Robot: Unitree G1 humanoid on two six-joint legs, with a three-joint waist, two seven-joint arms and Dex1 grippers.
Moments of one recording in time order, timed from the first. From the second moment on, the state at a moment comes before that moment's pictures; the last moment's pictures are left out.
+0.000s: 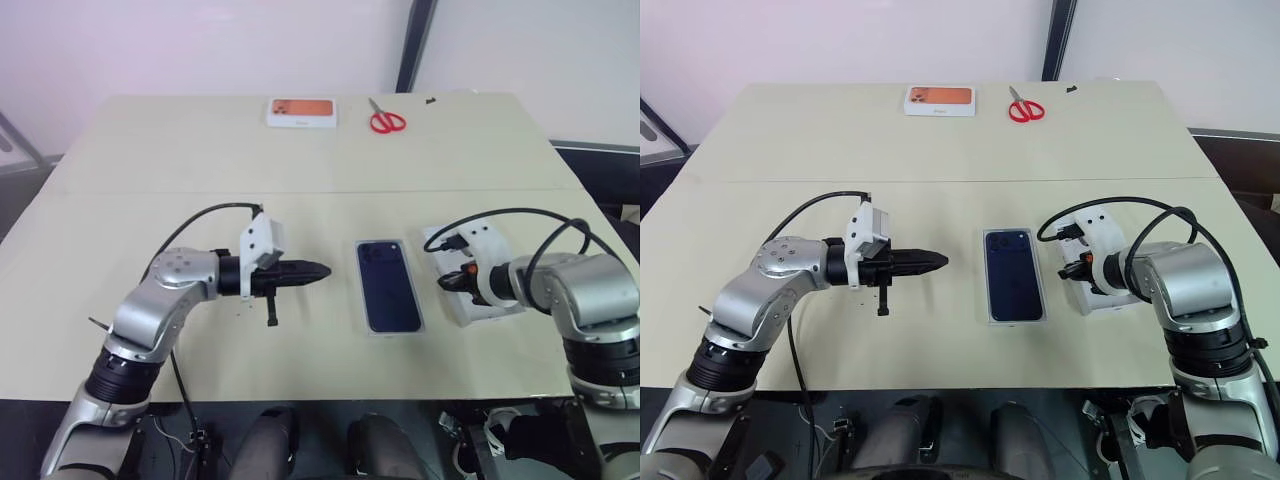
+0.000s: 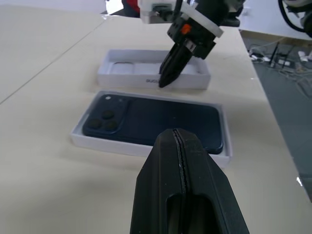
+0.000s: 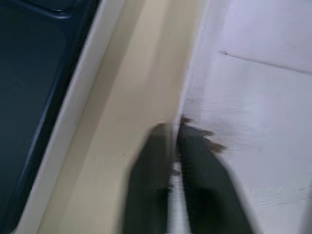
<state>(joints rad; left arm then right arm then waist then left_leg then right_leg) -0.42 0.55 -0.13 -0.28 -0.45 0.51 -1.06 -0.53 -0.71 -0.03 -0.33 0.29 1.61 0.57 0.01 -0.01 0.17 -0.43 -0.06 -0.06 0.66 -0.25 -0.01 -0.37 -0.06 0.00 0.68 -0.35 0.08</state>
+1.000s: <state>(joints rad) -0.40 0.65 -0.02 -0.15 -0.47 0.47 -1.05 -0.32 -0.22 -0.06 -0.30 1.94 1.05 -0.57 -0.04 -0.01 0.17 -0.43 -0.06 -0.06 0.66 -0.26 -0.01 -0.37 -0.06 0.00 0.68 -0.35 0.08</state>
